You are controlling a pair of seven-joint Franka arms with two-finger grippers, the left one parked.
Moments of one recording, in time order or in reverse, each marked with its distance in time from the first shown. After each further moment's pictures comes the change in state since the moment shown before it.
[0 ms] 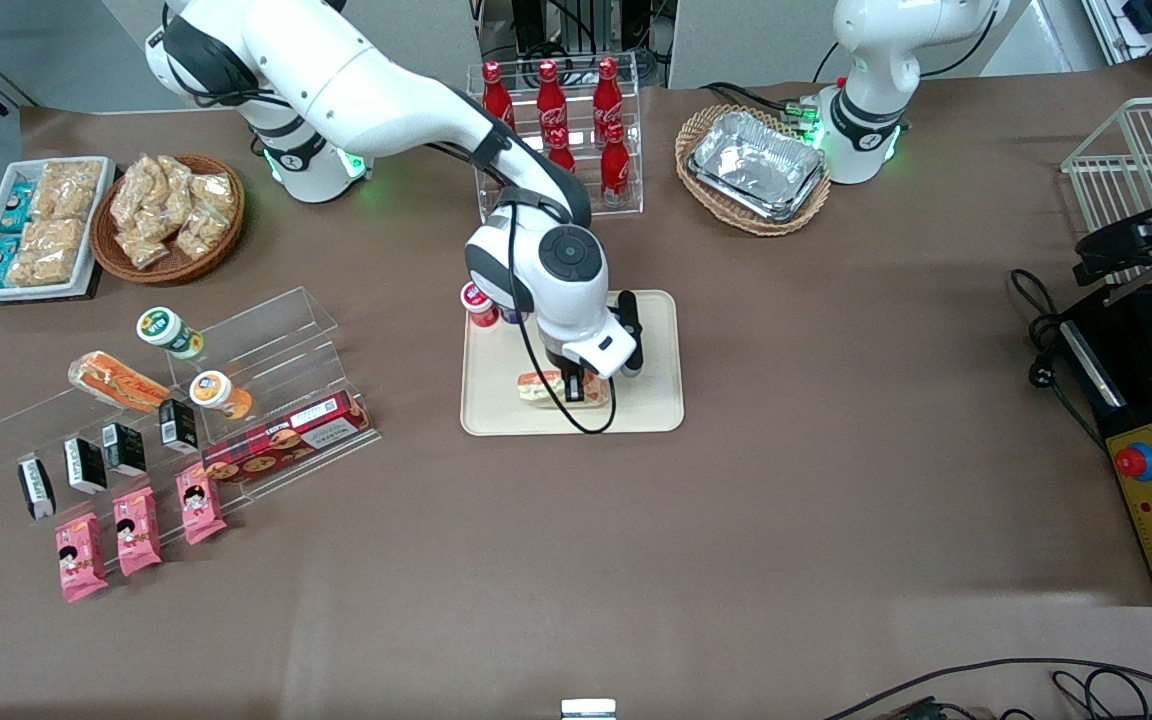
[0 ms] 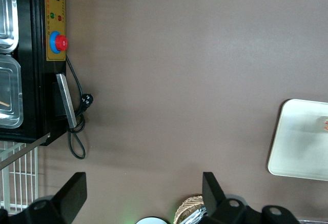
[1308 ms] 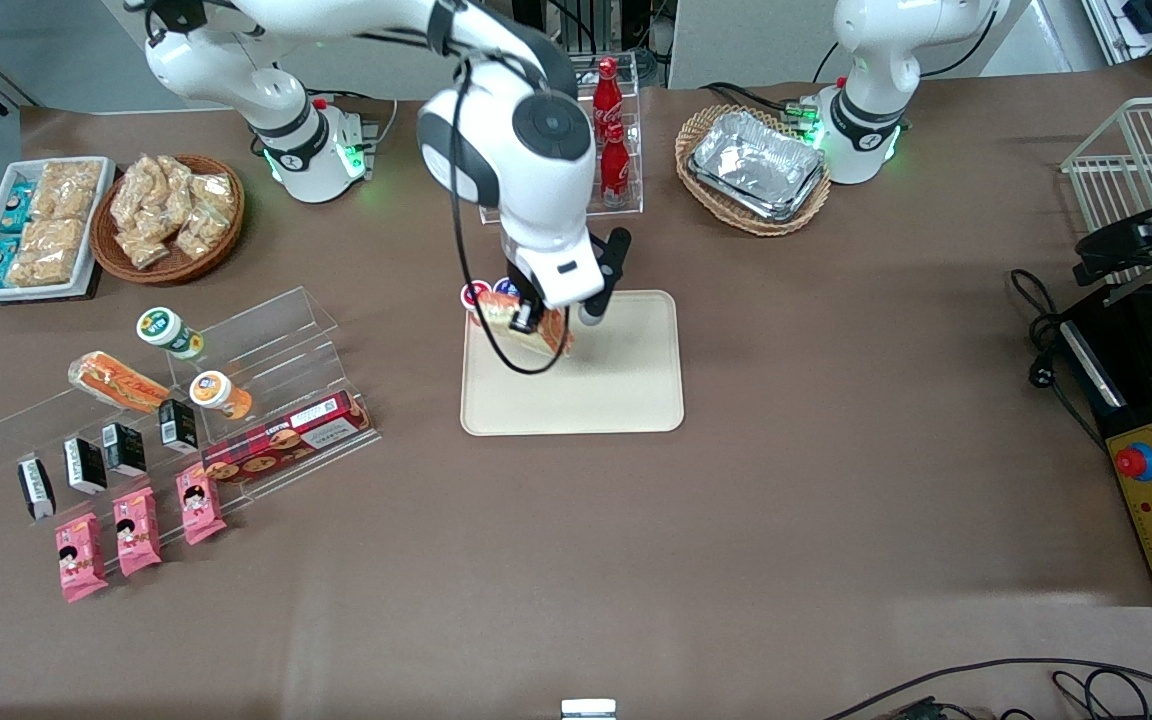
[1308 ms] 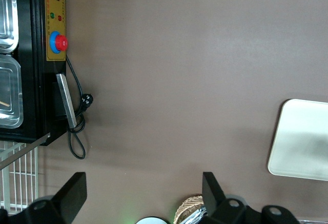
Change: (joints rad) arm 0.007 -0.251 0.010 0.053 0.038 -0.385 0.311
